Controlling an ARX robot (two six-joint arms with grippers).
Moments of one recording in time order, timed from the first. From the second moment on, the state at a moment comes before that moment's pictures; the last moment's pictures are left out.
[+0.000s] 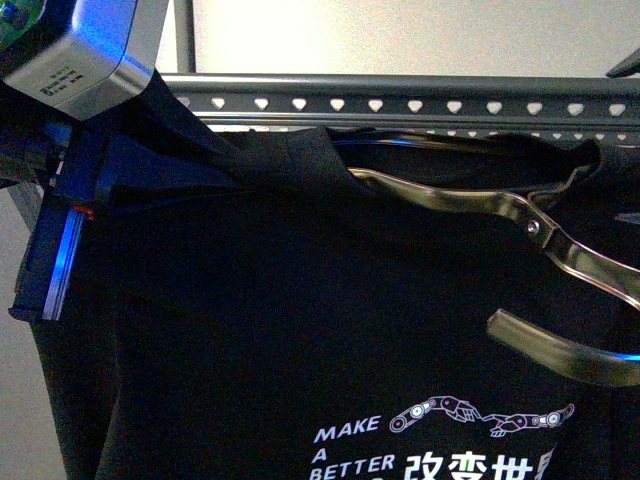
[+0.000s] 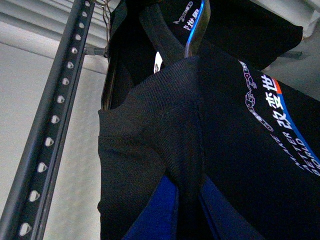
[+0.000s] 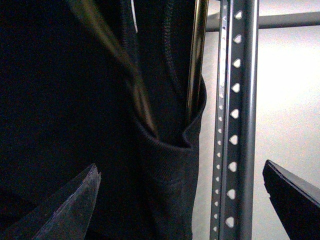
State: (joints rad) left arm -0.10 1.47 1.15 -0.02 0.96 1.57; right arm -0.07 1.25 0.98 0.07 -0.60 -1.64
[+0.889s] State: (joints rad) left arm -0.10 1.46 1.15 -0.01 0.97 1.57; right arm -0.13 1.52 1.03 0.08 -0.48 -1.51
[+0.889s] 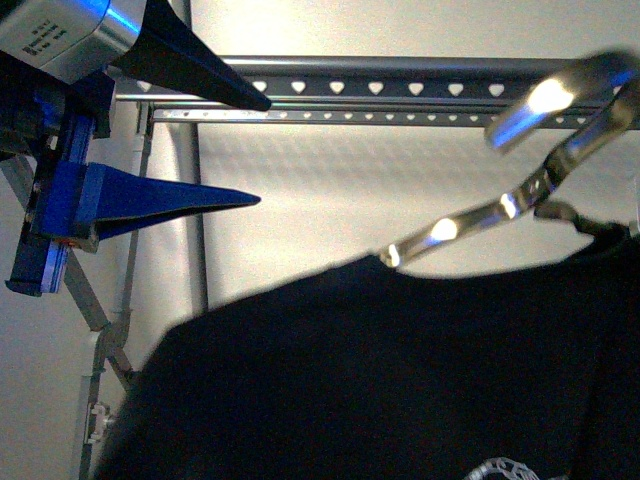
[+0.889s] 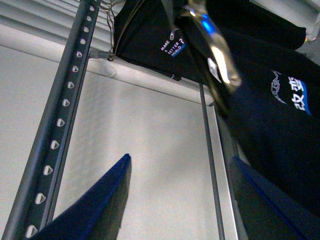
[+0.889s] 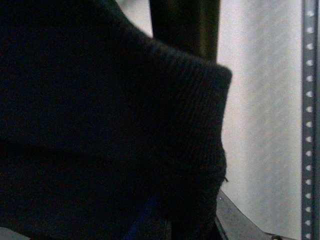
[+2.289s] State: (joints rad) left arm 0.00 0.97 0.37 0.60 0.00 -0.01; right arm -0.16 1.68 1.55 -0.34 -0.34 0.38
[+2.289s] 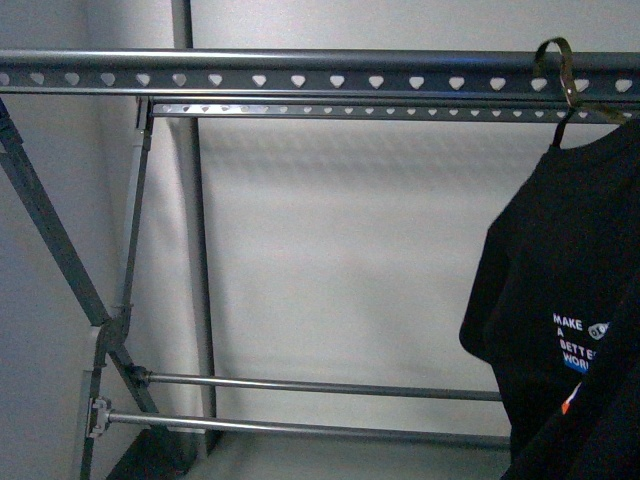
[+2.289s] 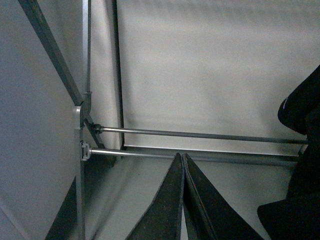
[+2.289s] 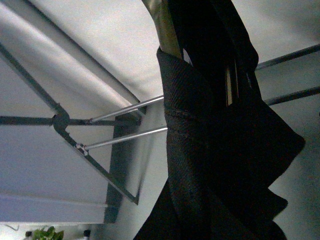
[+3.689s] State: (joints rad) left arm 0.00 0.27 0.02 0.28 0.00 0.00; right arm -0.06 1.69 1.46 -0.11 -0.07 0.41
